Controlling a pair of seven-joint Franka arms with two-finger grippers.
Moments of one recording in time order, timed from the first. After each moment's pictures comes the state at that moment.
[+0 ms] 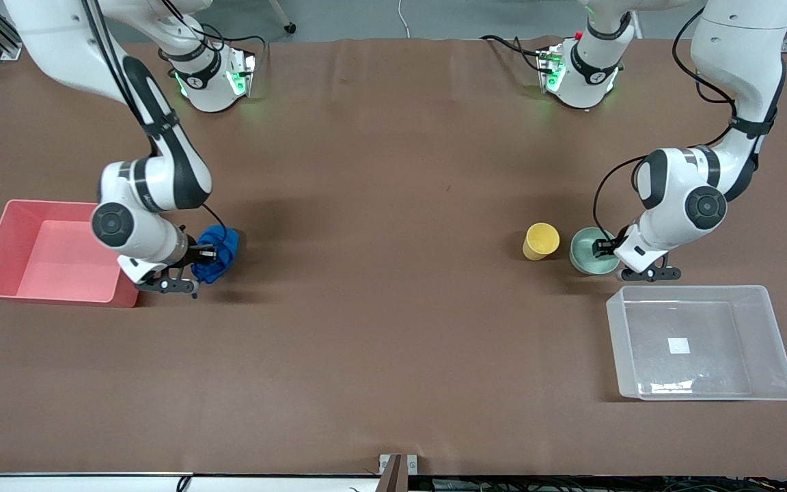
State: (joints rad) left arm -0.02 0.36 -0.02 -2.24 0.00 2.50 -0.04; right arm 0.15 0.33 -0.03 -2.00 0.00 2.14 0.19
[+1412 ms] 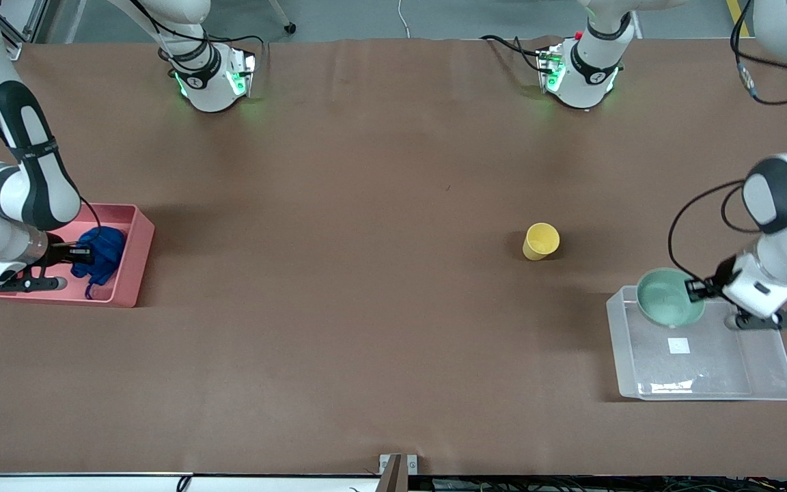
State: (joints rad) left arm 0.02 0.49 0.09 -1.61 -0.06 2.13 0.09; right arm -0.34 0.47 -0.05 -1.99 -0.11 2.36 -0.37
